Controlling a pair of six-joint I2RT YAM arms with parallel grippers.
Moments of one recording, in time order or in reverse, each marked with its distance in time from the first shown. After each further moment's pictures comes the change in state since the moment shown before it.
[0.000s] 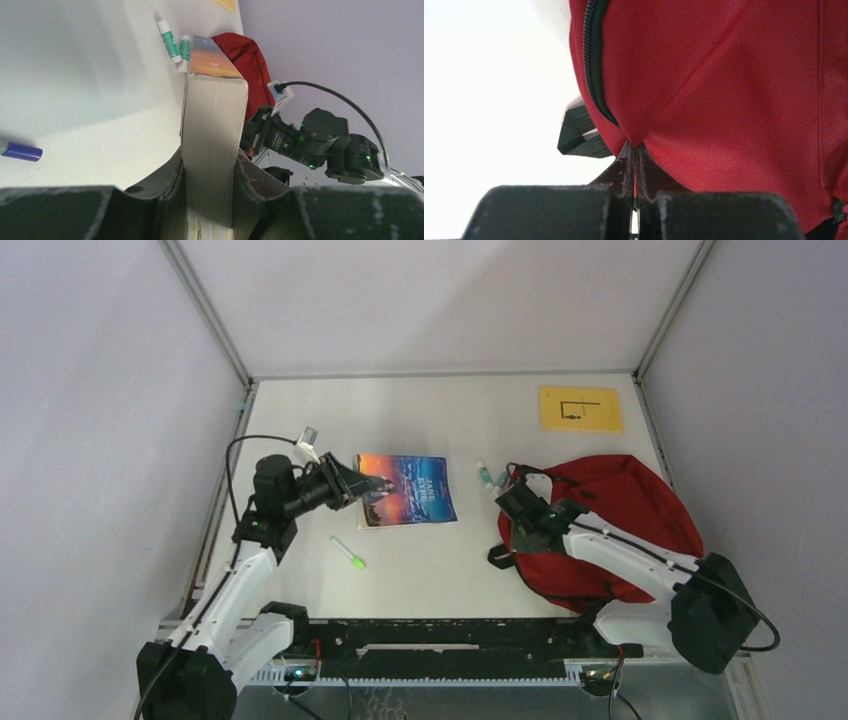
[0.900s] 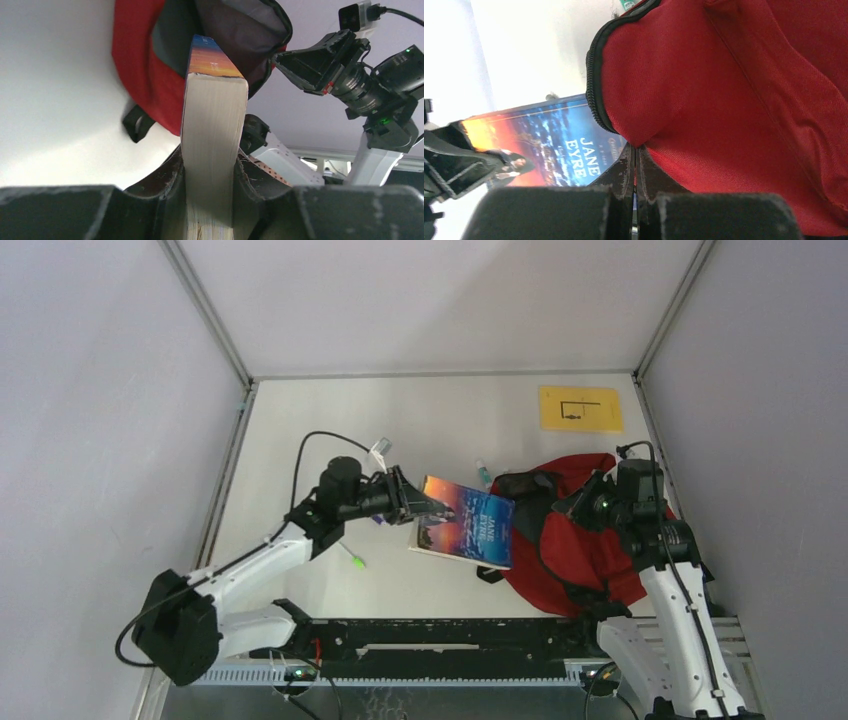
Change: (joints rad) left arm -0.419 0.210 0.049 0.134 -0.090 -0.158; right arm -0.625 -0.500 0.142 -0.128 -0.576 -0.080
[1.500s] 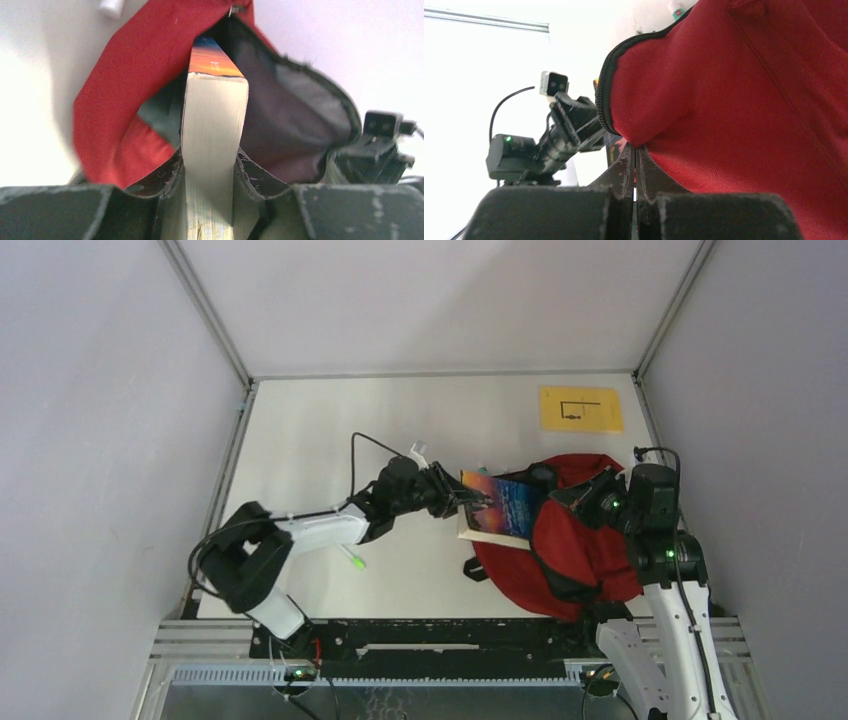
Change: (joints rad) left arm -0.192 0.422 0.117 0.274 -0.262 -0.299; right arm -0.066 -0.078 0.000 0.072 -0.101 0.224
